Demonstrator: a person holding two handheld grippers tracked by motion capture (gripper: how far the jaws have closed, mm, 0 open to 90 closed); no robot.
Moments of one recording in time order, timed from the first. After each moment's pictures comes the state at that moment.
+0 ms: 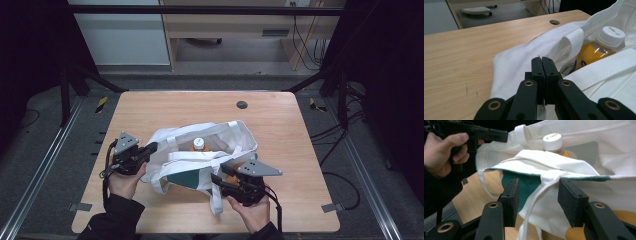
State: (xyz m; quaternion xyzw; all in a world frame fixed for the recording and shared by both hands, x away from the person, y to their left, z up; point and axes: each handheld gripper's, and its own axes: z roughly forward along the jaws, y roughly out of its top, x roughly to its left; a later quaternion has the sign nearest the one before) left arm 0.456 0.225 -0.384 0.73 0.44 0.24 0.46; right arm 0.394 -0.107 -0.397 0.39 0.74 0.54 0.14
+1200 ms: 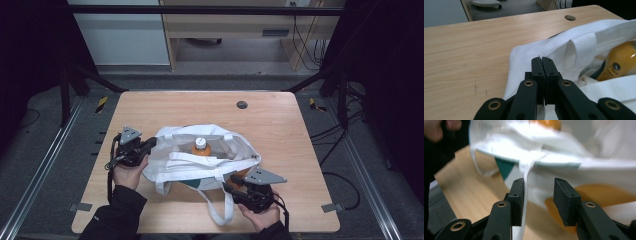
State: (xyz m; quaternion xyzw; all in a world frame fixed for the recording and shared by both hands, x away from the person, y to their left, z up) left arm 0.483 0.226 -0.395 0.72 0.47 0.25 0.44; right arm 0.388 -0.136 -0.421 0.38 0.76 0.50 0.15
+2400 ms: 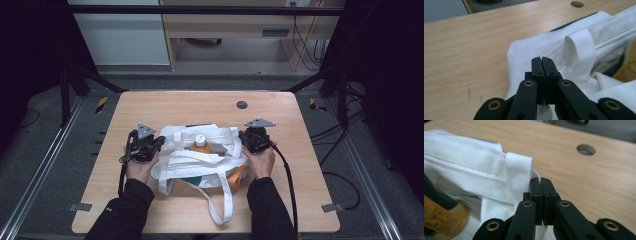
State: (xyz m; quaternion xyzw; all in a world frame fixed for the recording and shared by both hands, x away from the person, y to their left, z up) left arm 0.518 0.206 -0.426 0.75 0.48 0.25 0.38; right arm 0.549 -0.144 -0.436 0.47 0.75 0.40 0.24
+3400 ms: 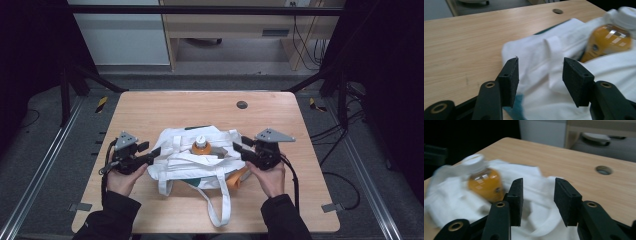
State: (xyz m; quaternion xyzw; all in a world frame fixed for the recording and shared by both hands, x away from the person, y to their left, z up) left arm 0.465 0.233 -0.398 0.75 0.45 0.21 0.45; right arm 0.469 -0.151 -0.389 0.39 0.75 0.51 0.19
